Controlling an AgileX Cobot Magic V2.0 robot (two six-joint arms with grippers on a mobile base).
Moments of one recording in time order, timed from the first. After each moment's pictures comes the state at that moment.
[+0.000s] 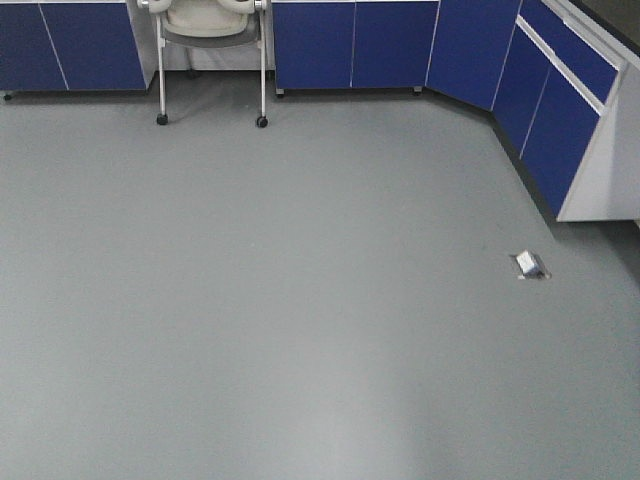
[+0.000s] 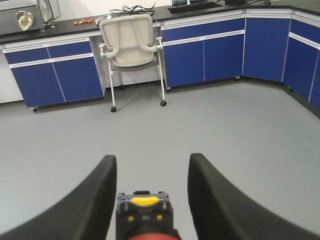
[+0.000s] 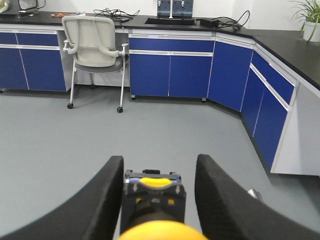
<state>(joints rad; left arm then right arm) -0.22 0.24 -0.67 0.32 0.72 -0.12 0.29 0.23 -0.47 -0.47 0.51 0.41</state>
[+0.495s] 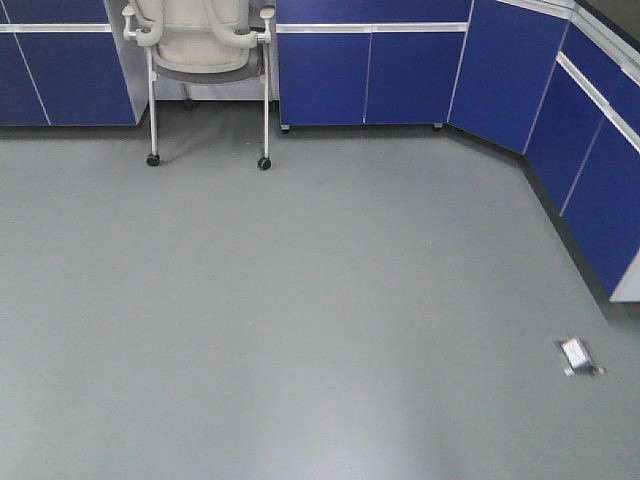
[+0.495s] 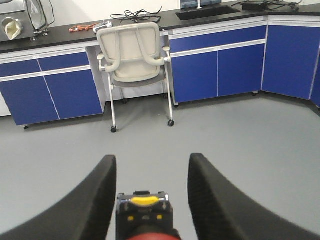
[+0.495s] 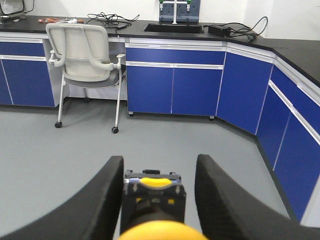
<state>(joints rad) -0.22 0.24 -0.67 0.32 0.72 -0.12 0.29 0.23 -0.47 -0.47 0.51 0.41</state>
